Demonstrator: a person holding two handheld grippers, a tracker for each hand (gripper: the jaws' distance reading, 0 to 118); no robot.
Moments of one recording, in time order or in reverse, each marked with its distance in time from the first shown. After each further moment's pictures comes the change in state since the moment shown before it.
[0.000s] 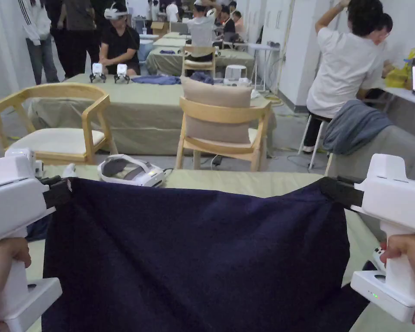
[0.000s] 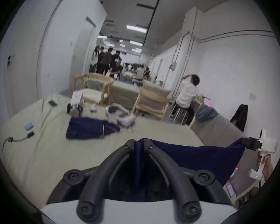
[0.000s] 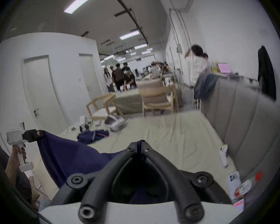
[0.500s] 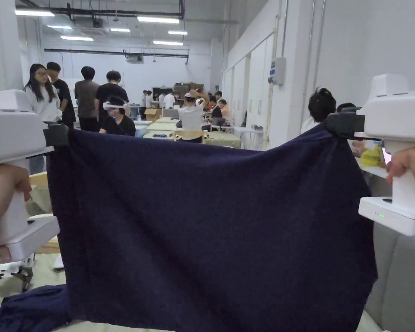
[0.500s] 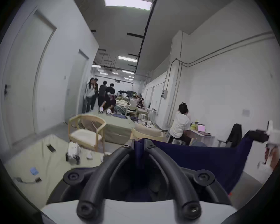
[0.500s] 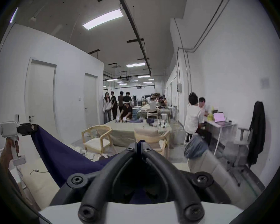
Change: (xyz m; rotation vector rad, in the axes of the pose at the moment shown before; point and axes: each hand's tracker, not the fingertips) left arm 0.073 0.216 0.033 0.264 0.001 -0.111; right arm -0.058 0.239 0.060 0.270 -0.093 0.154
